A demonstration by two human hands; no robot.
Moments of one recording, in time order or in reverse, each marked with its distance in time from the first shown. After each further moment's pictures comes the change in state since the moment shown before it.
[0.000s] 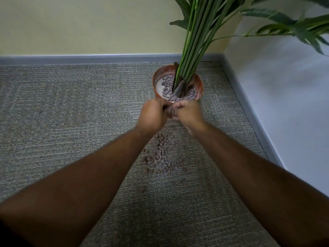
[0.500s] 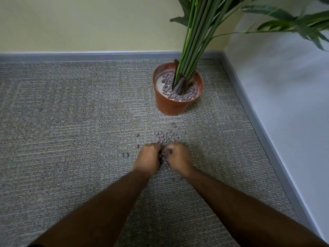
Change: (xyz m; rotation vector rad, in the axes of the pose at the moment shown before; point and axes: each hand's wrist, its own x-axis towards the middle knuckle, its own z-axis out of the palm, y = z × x) left_hand -0.108 -0.062 0.070 0.191 -0.205 -0.151; right_hand -0.068 0.113 0.043 -0.491 -0.131 -0.134
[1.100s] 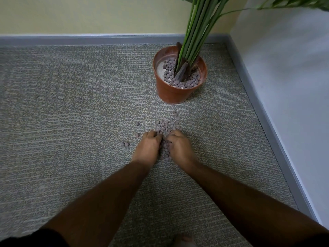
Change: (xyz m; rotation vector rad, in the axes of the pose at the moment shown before) left_hand -0.003 -0.009 0.008 0.130 0.019 0.081; right_hand -0.005 0.016 0.010 -0.190 0.038 -0.277
